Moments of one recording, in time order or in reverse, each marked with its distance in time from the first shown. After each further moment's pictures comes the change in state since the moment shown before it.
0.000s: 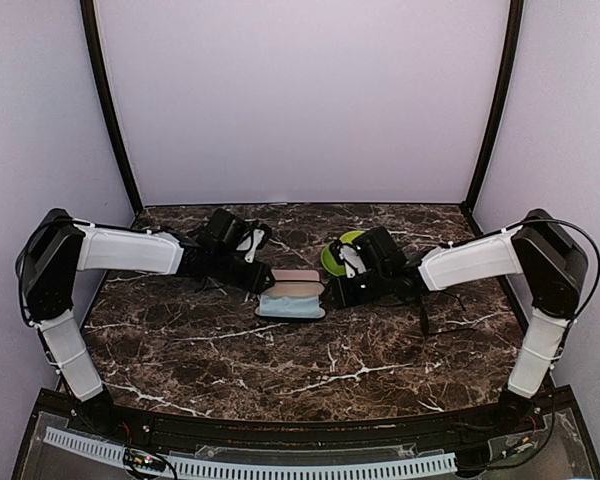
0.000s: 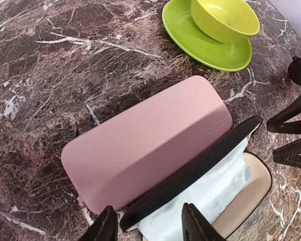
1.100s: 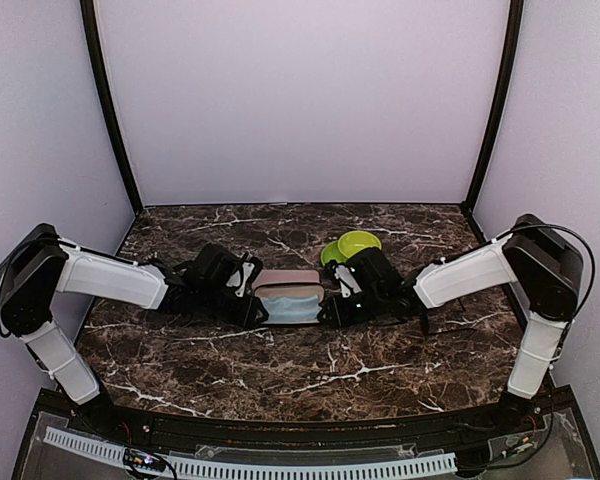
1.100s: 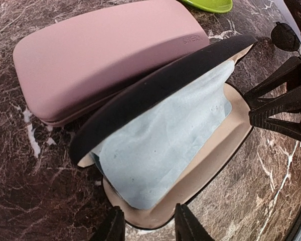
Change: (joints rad) left arm -0.087 -0.139 -0.296 0.135 0.043 -0.162; right arm 0.073 0.017 -0.086 0.080 -0.001 0.090
